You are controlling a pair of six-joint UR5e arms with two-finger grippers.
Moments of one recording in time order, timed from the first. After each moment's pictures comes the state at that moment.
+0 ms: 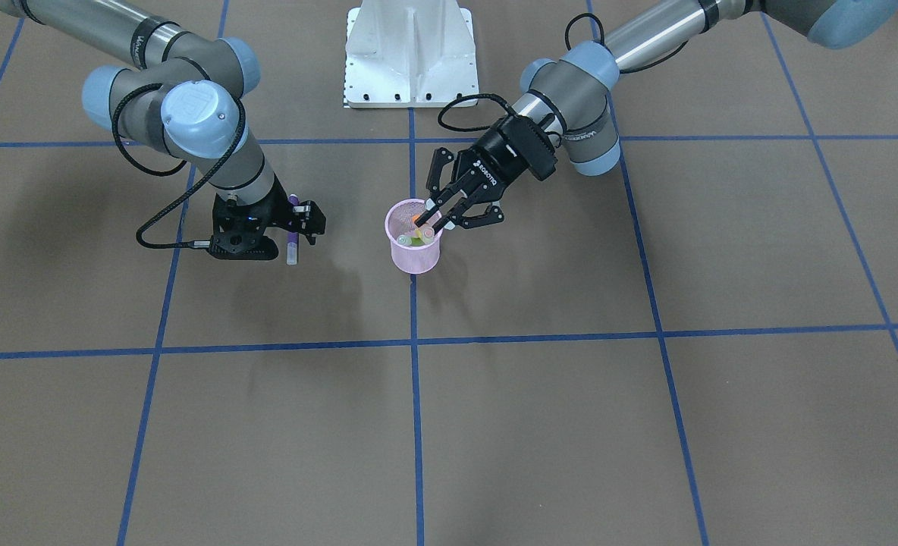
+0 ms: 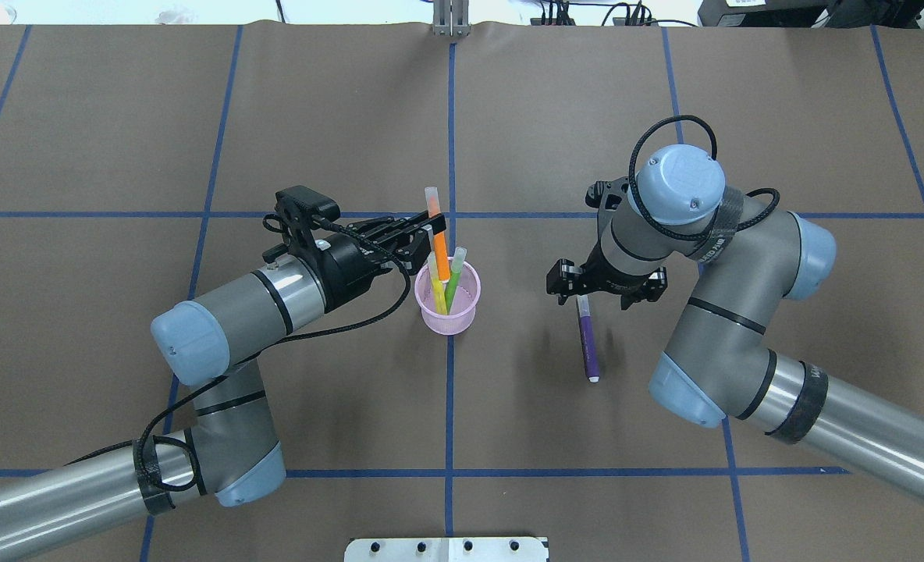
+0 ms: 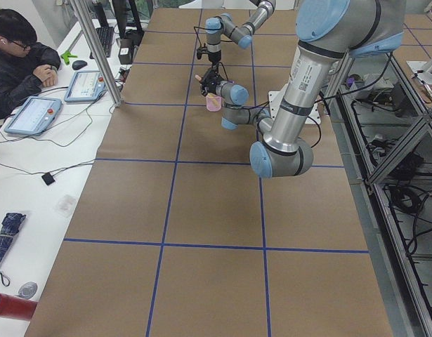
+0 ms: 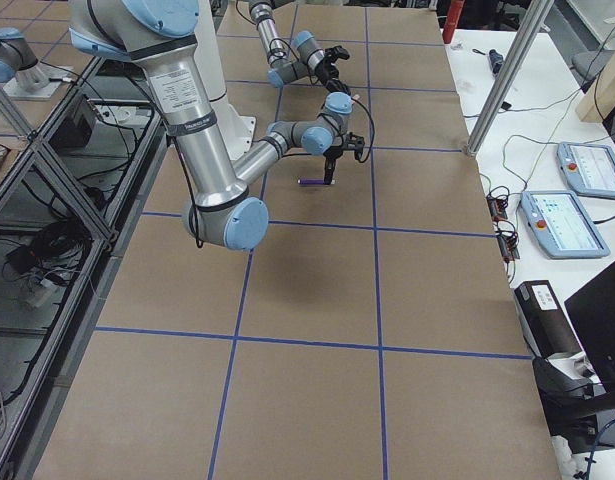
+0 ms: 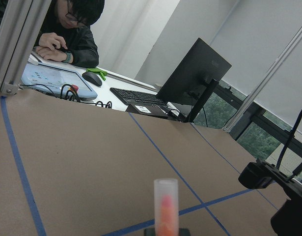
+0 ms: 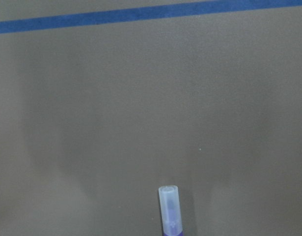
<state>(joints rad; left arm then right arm) -0.42 -2.12 -1.43 -3.07 -1.31 -0.97 0.62 -1.11 1.68 -1.46 2.05 1.18</state>
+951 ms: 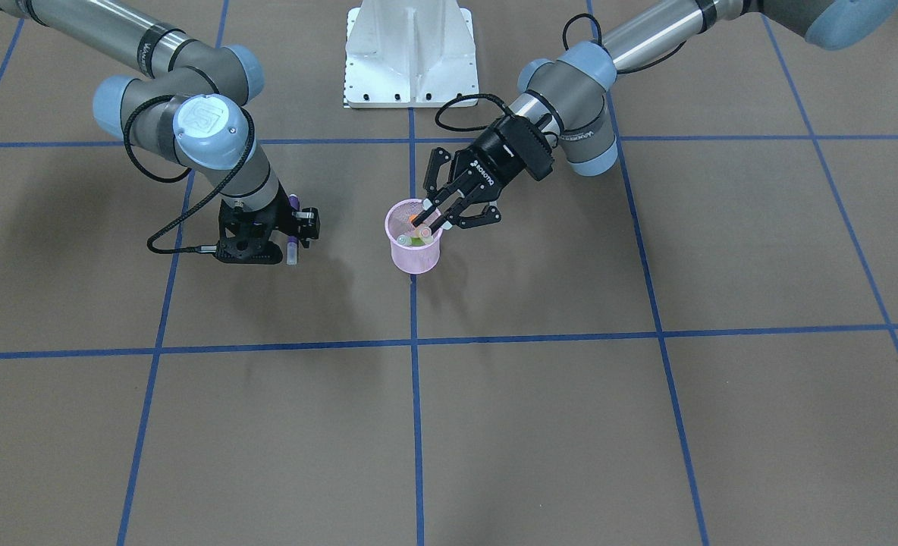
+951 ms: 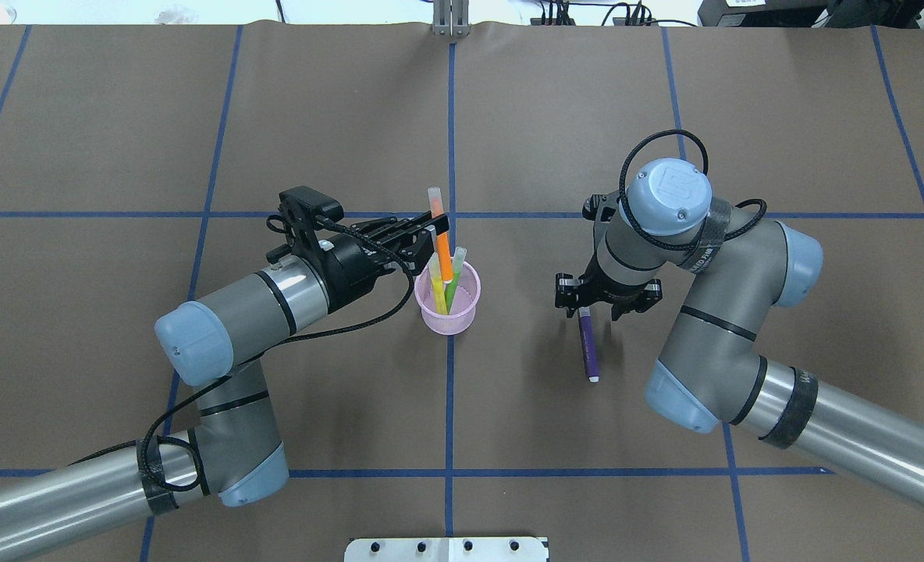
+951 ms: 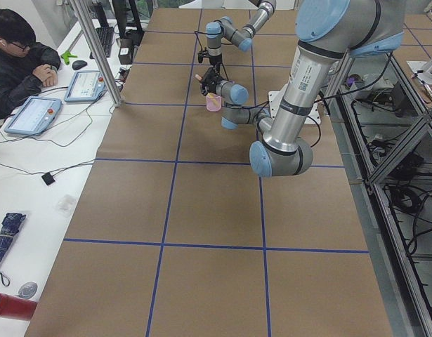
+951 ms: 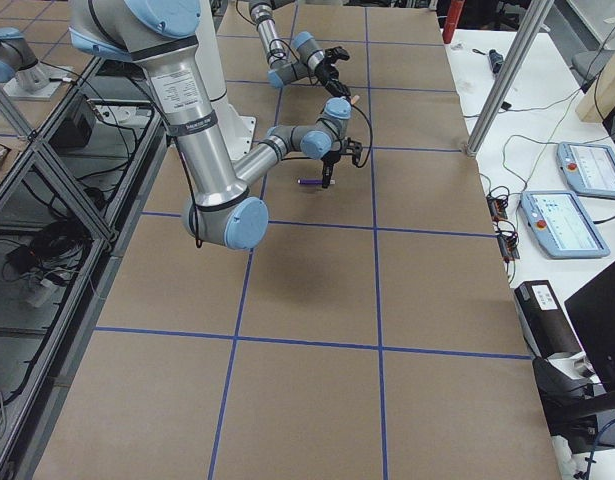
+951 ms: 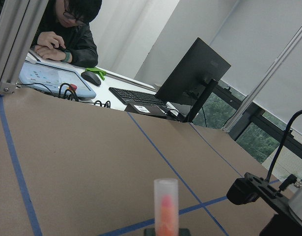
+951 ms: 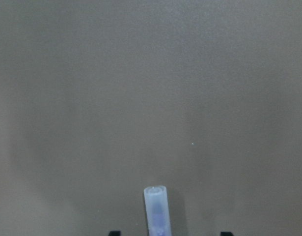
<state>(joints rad) -0.42 -2.12 -1.42 -3.07 -1.31 -0.97 0.60 -1.11 1.66 -1.45 2.05 1.17</state>
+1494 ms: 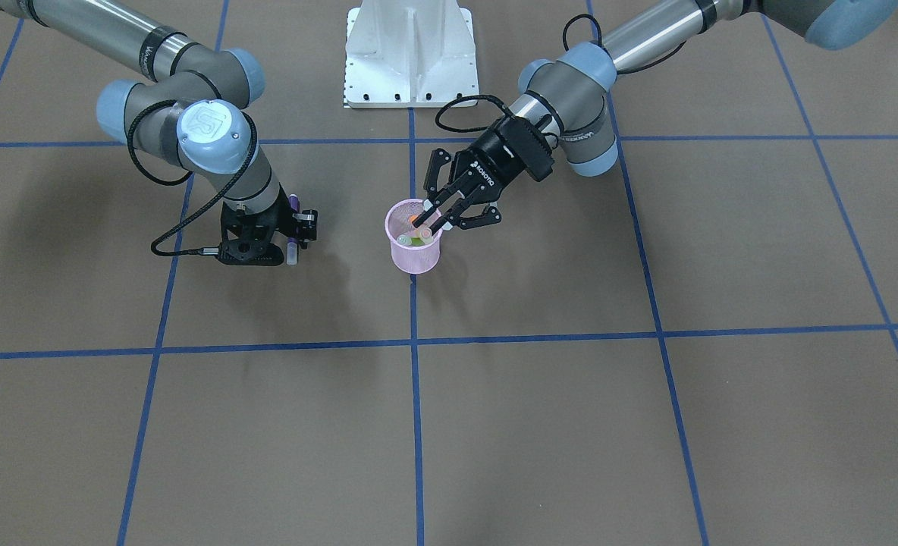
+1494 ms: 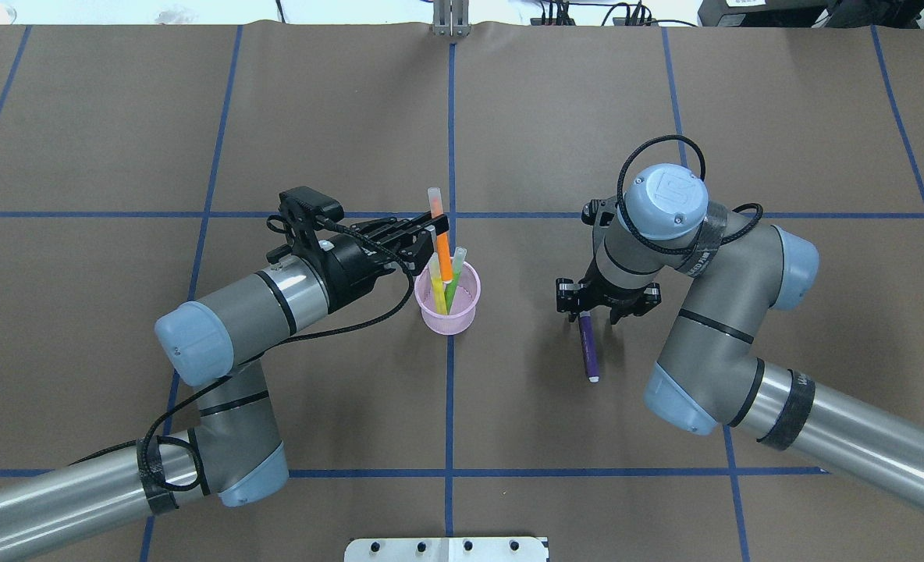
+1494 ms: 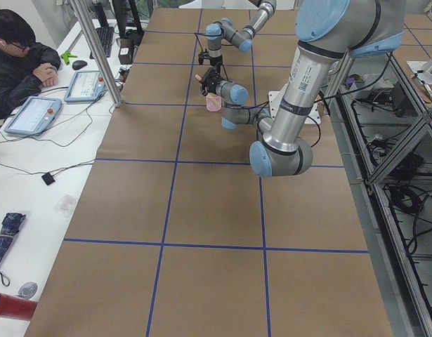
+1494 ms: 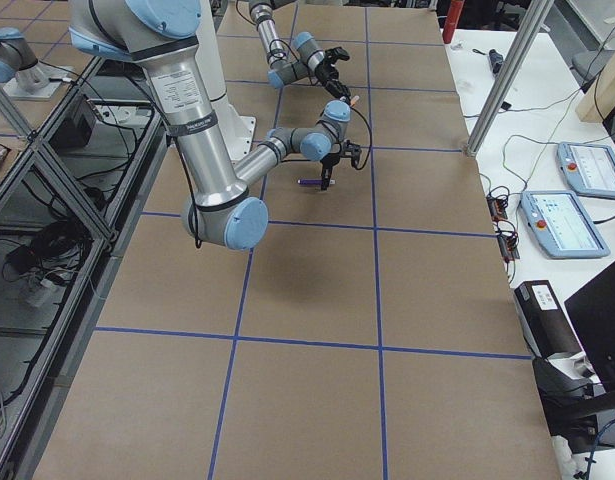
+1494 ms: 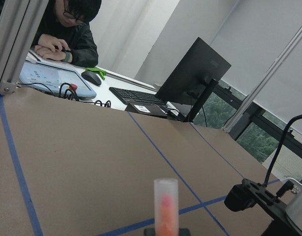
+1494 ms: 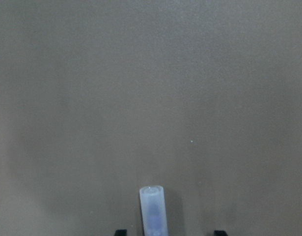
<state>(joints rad) -0.42 -2.12 -1.42 -3.07 -1.31 -0.97 0.60 -1.11 1.64 -1.45 2.05 1.17</state>
